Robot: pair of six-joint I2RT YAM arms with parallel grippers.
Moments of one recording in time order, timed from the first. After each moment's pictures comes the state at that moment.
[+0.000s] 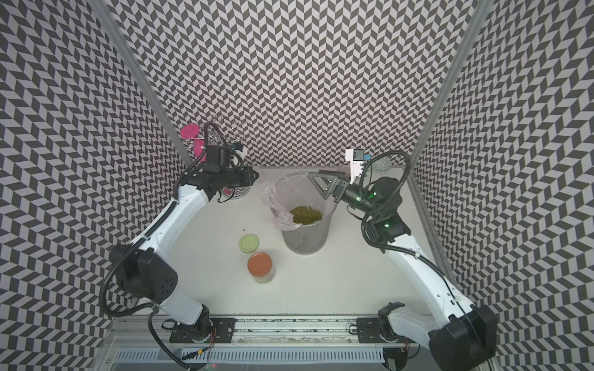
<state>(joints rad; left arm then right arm) -0.26 1.71 1.64 -0.66 0.25 -0.26 0.36 1.17 1.03 0.34 -0.68 0.84</state>
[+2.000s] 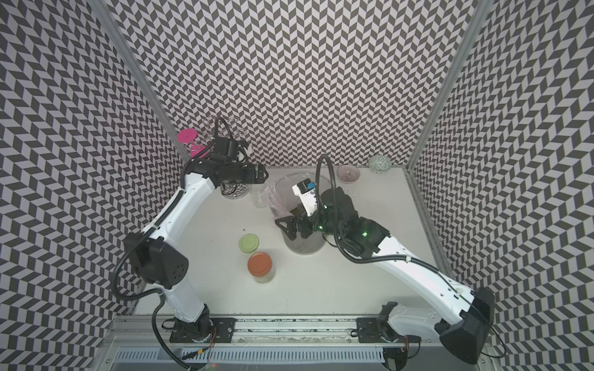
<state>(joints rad) -0.28 1.68 1.77 -0.85 0.15 -0.25 0.85 1.21 1.18 -0.35 -0.19 0.26</state>
